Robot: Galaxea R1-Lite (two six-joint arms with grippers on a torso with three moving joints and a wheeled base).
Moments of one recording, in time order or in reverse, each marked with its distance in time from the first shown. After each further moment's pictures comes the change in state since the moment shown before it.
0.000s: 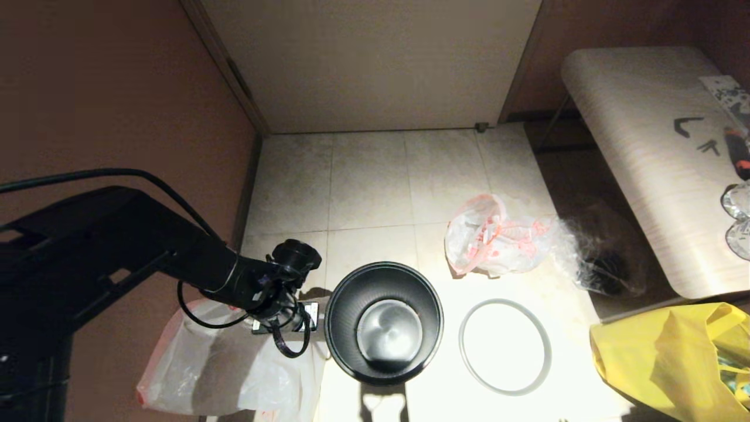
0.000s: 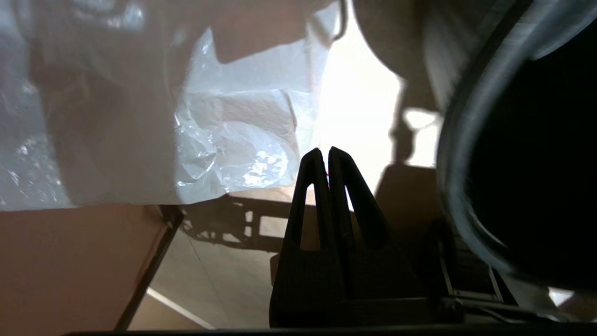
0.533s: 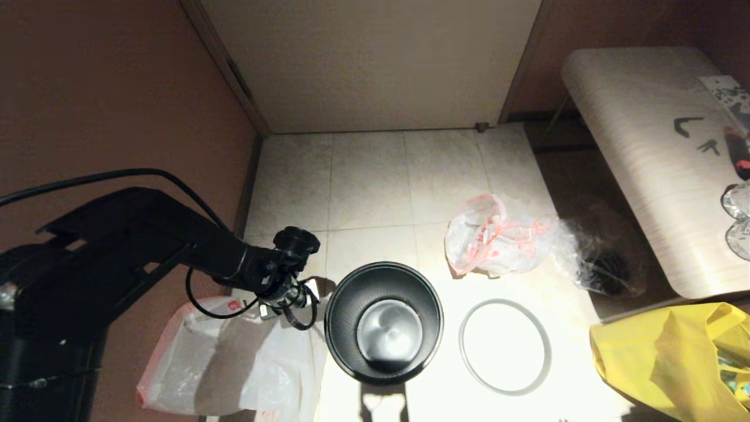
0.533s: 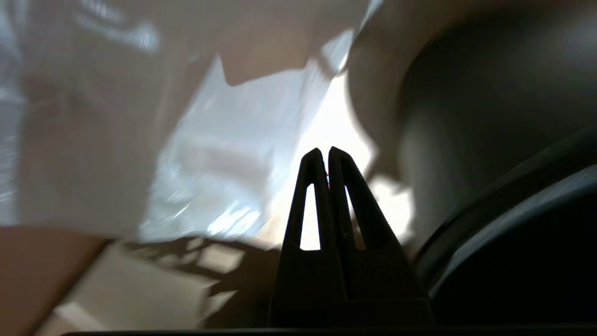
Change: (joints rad) left arm 0.052 0.096 -0.180 -0.010 0.021 -0.218; right arm 0.000 0.000 0.000 0.000 0.000 0.000
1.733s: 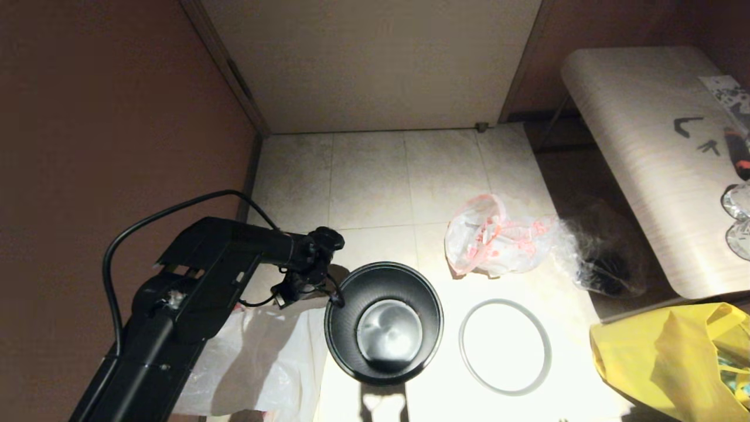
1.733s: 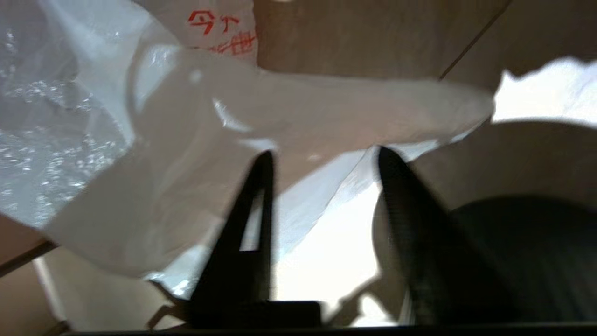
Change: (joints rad) left arm -0.002 0.369 -0.640 0.431 0.331 -0.335; right arm 0.000 0.000 0.000 0.000 0.000 0.000
